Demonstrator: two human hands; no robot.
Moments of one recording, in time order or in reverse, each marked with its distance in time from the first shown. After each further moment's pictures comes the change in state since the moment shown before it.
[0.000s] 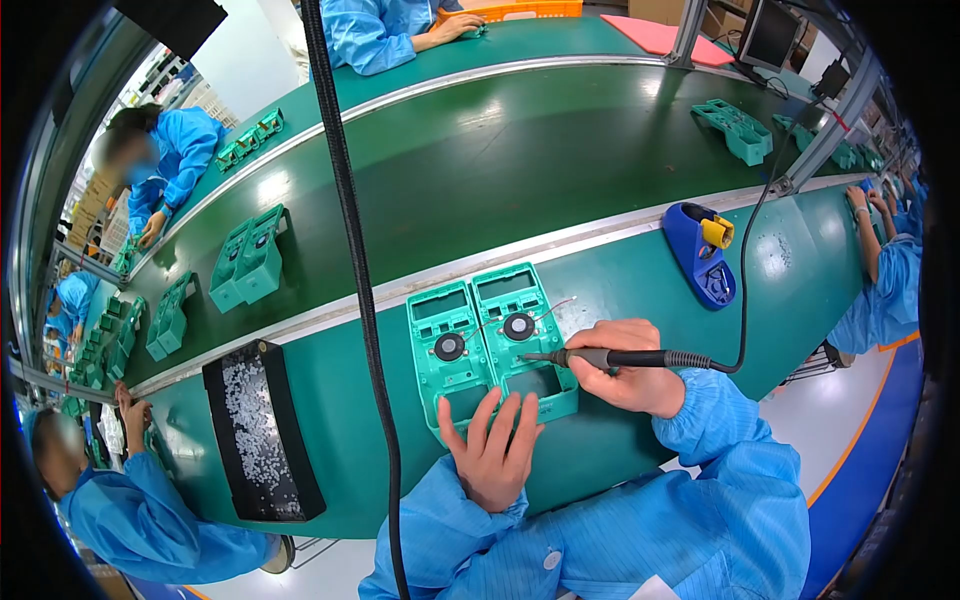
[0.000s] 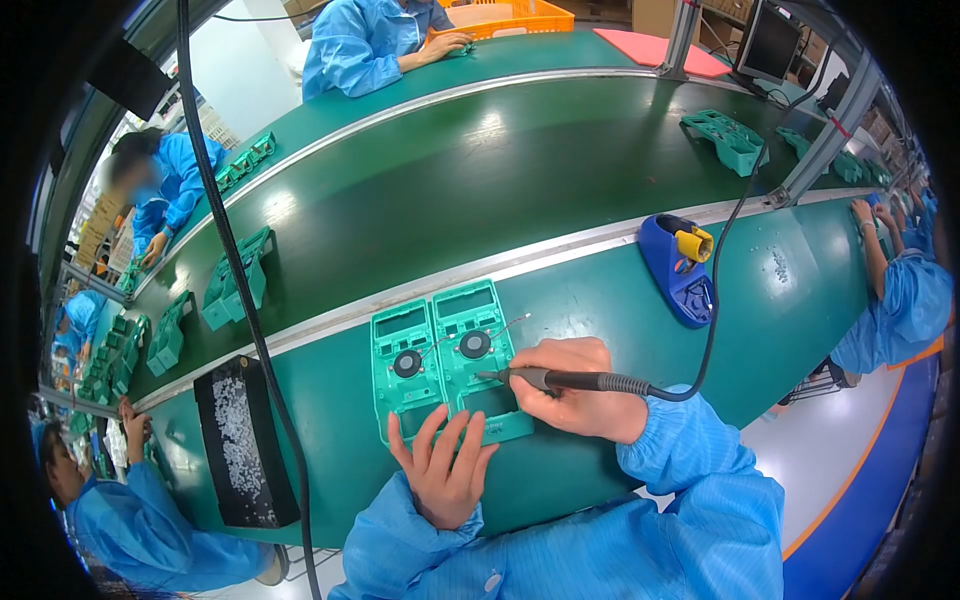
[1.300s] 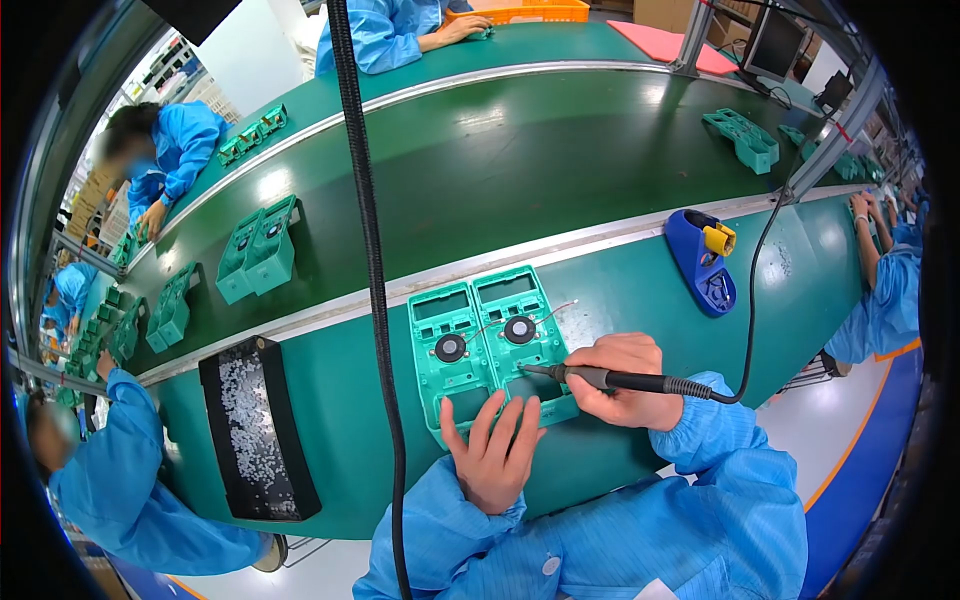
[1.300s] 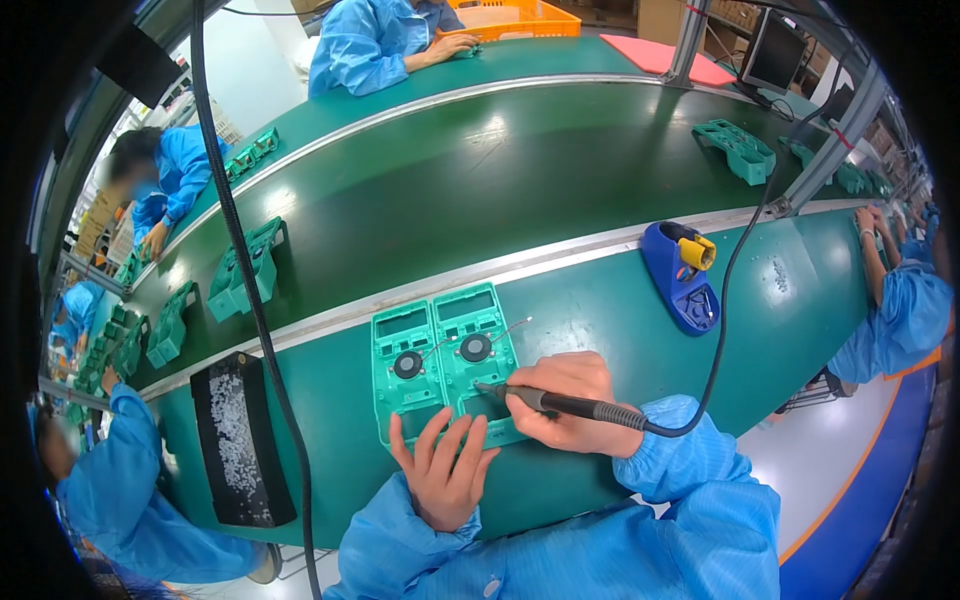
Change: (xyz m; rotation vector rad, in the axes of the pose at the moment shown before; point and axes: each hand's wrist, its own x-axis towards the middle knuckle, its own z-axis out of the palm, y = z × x) left_hand 0.002 0.001 0.004 -0.003 0.021 0.020; right_hand 0.001 -0.005 0.003 -0.030 0.036 -0.127
